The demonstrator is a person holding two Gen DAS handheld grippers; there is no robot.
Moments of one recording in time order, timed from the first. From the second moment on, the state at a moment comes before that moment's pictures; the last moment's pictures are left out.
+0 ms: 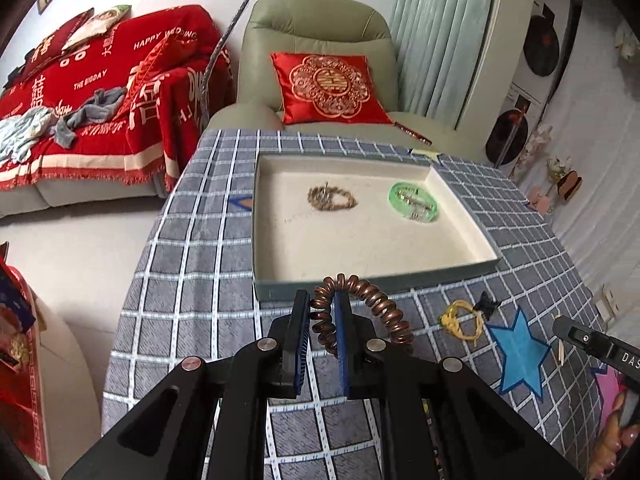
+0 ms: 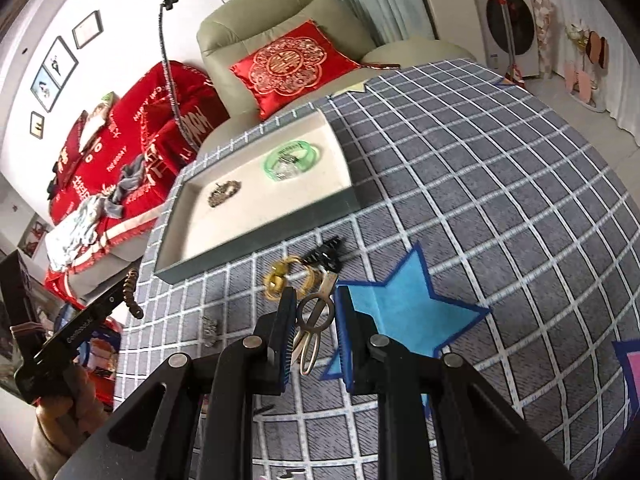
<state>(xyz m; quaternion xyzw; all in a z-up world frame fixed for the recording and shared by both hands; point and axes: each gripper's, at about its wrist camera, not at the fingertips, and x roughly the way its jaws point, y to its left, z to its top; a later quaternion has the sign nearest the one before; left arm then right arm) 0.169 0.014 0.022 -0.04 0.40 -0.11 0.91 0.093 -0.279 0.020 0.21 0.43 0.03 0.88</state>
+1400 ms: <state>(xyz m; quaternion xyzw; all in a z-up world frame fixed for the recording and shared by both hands) 0.340 -0.035 -0.039 0.04 0.48 -0.11 0.87 0.319 -0.228 -0.035 0.12 0.52 0.07 0.84</state>
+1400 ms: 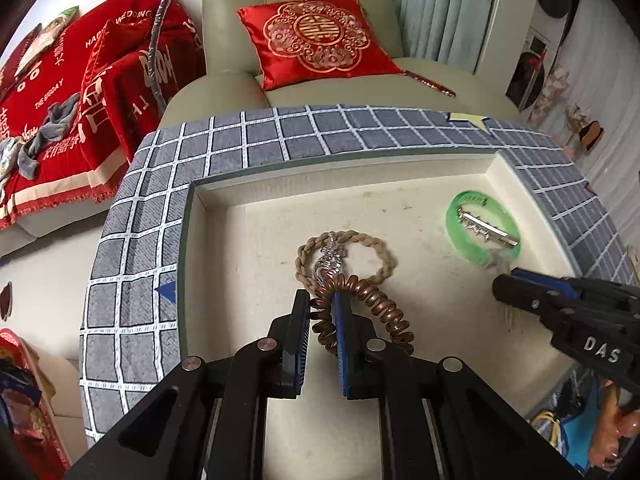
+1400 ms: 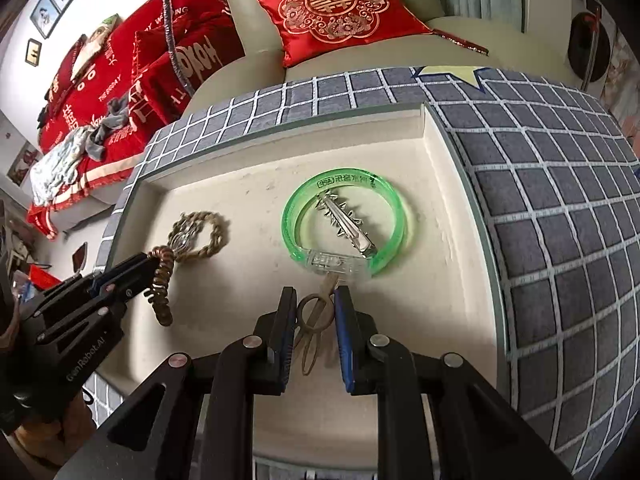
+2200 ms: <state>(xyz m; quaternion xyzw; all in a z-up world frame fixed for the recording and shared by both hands) 0.340 -0.035 -0.048 0.06 0.46 -0.08 0.88 0.316 -0.222 -0.018 0.11 0.47 0.06 0.87</state>
